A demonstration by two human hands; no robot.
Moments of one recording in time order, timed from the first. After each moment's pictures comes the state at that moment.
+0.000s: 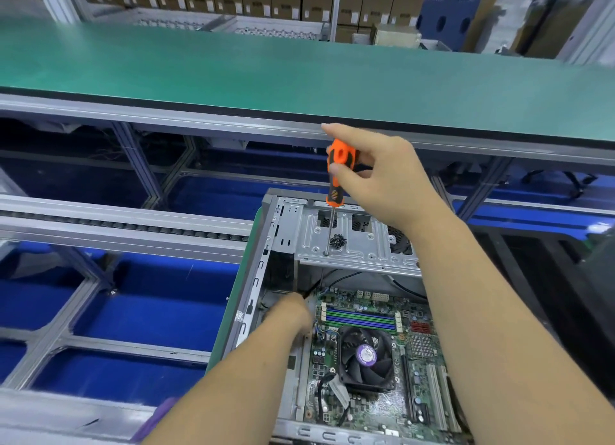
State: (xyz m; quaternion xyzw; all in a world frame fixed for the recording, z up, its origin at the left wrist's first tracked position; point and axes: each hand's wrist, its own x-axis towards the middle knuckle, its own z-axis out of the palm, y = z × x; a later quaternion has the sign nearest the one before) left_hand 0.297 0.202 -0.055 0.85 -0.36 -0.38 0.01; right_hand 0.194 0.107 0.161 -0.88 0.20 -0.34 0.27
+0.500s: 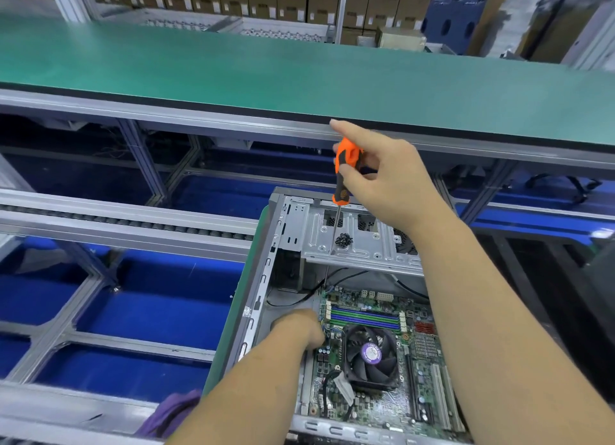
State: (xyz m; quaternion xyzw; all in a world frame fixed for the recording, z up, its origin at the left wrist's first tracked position) left_hand 0.283 0.215 -0.062 0.80 -0.43 -0.40 -0.10; right_hand 0.196 0.114 0.160 -0.88 0.21 -0.33 0.28
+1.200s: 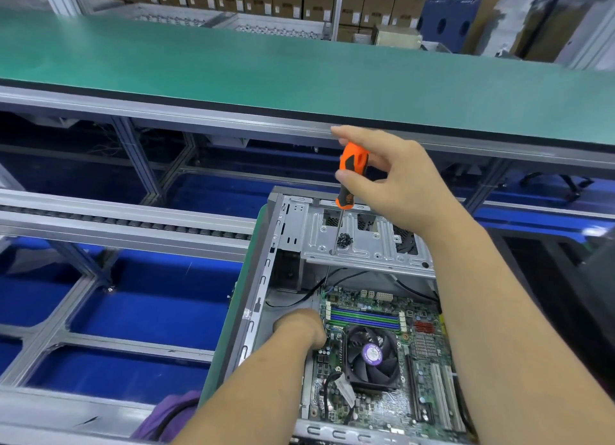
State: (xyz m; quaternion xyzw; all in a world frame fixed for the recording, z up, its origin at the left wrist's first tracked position) left_hand 0.281 0.207 -0.065 0.80 -0.44 -0.39 -0.11; right_hand 0.188 0.114 0.165 -0.88 0.20 -0.32 0.31
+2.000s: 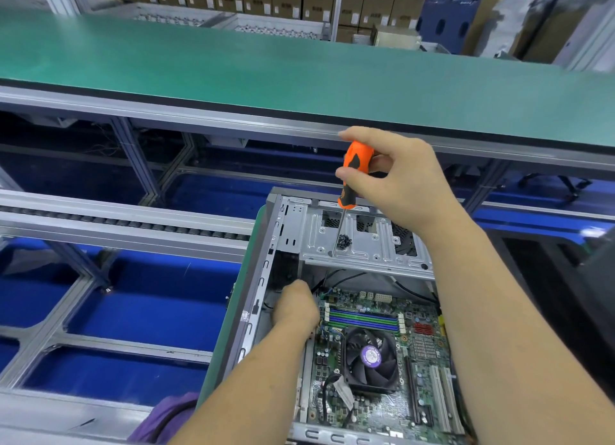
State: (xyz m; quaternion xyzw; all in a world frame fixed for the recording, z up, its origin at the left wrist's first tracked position) left_hand 0.293 0.197 -0.064 0.89 -0.33 -0.27 0.13; right_hand 0.186 0.113 0.166 -0.86 0.24 -0.33 0.30
